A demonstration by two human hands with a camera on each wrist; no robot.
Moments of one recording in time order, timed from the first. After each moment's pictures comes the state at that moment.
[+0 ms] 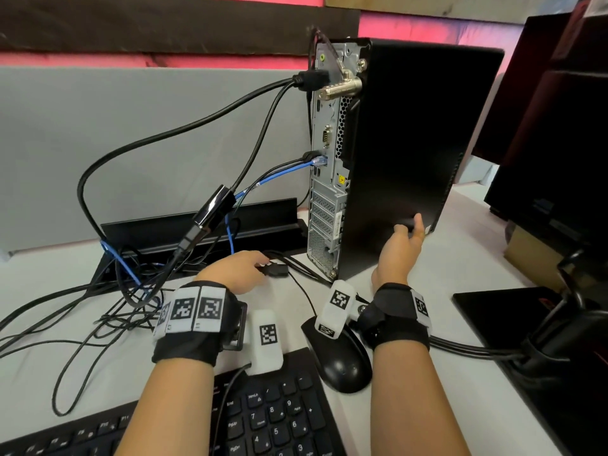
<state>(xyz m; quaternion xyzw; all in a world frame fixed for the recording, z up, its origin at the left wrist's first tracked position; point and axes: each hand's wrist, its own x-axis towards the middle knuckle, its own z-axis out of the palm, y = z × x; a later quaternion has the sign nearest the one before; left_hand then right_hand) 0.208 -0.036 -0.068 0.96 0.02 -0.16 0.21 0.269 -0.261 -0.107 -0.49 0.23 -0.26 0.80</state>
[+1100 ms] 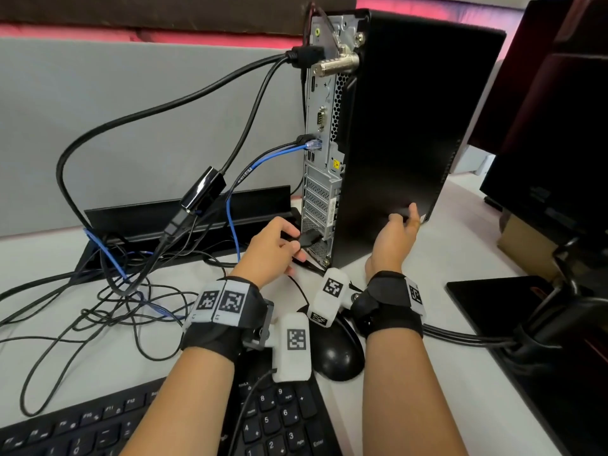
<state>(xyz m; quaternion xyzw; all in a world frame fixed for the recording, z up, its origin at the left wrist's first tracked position) 0.211 -0.086 -0.087 0.83 0.00 -0.01 0.56 0.278 -0.262 -0.113 -0.50 0.23 -0.26 0.79</state>
